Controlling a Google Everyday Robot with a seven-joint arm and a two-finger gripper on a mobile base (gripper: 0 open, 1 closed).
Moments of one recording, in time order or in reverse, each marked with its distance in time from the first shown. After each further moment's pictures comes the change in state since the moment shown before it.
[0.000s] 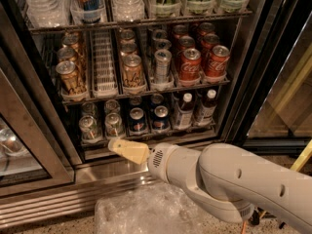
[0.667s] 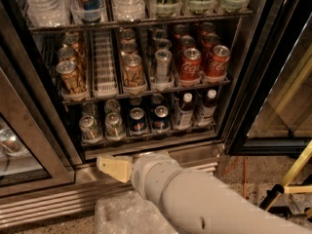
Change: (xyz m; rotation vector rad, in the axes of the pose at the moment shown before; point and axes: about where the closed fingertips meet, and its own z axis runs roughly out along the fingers) arm 0.010 0.019 -0.012 0.191 -0.110 -0.373
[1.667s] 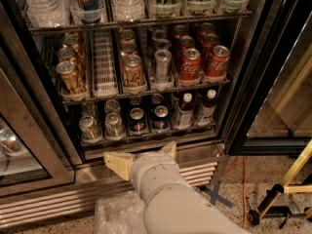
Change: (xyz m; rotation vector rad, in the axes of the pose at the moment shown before) arm -0.018 -0.014 -0.009 0.180 -0.128 -0.158
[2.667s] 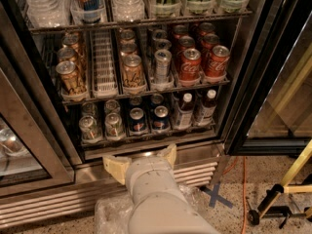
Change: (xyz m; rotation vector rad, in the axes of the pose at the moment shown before) arm 0.004 0.004 -0.006 0.075 -0.005 -0.050
